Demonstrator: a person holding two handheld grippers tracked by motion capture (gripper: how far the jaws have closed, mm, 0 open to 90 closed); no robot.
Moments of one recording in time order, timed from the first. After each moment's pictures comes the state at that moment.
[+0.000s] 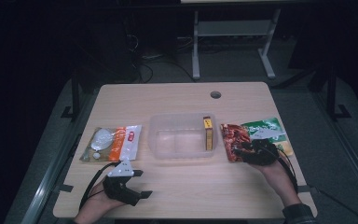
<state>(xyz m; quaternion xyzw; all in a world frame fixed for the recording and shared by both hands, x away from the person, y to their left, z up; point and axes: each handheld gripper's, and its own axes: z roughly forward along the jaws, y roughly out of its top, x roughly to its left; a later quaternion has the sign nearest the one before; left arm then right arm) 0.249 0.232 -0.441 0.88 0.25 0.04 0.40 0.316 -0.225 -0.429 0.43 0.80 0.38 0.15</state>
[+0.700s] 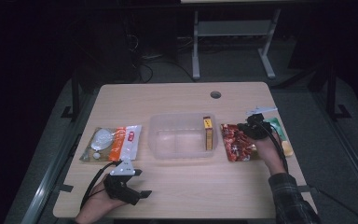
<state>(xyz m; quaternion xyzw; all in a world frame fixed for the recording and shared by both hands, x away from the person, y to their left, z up) 0.253 0.232 -0.446 0.89 0.26 0.05 0.38 0.400 -0.229 -0.433 0.48 0.78 0.35 0.18</state>
